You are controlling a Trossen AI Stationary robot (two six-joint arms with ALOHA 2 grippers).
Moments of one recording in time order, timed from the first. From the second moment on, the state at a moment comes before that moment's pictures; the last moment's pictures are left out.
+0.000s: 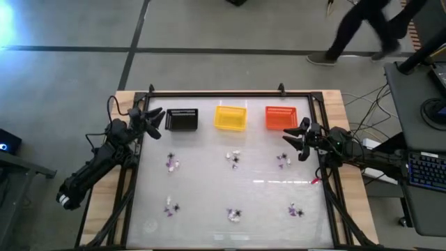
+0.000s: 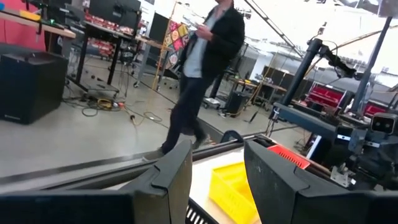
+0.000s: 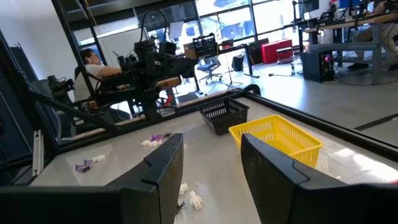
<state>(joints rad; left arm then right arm) 0.82 0.00 0.01 0.09 0.11 -0.34 -0.29 0.02 0.01 0.06 -0.08 0.23</state>
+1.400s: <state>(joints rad) 0.82 0.16 0.15 0.24 0.26 -0.27 -0.29 0.02 0.01 0.06 -0.08 0.23</state>
